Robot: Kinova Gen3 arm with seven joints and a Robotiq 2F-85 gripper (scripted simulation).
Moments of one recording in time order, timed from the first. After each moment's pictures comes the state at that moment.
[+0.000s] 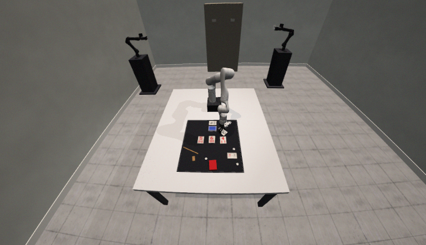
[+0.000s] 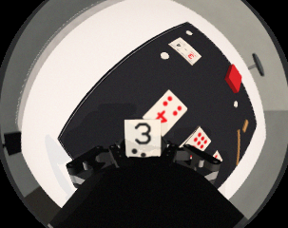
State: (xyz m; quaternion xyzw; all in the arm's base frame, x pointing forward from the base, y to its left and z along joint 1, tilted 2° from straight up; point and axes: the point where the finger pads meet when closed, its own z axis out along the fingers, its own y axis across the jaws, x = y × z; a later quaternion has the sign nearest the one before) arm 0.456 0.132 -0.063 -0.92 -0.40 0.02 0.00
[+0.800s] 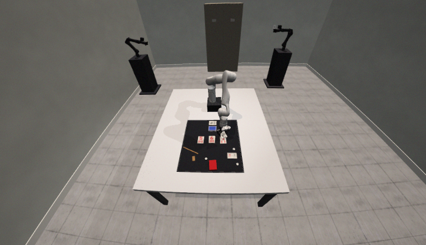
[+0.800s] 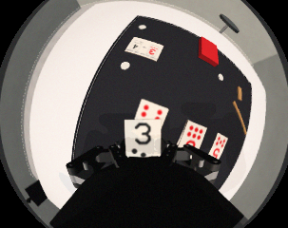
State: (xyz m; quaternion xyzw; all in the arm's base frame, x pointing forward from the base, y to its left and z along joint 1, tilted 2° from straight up) arm 0.497 0.134 -0.064 -0.98 -0.21 0.02 0.00
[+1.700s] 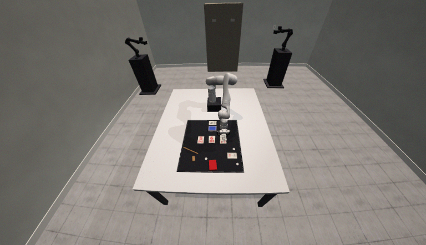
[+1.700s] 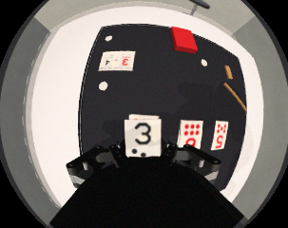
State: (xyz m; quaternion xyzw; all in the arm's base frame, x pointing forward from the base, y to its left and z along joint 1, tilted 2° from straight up) arm 0.527 0.135 -0.064 -1.00 -0.05 0.02 0.00
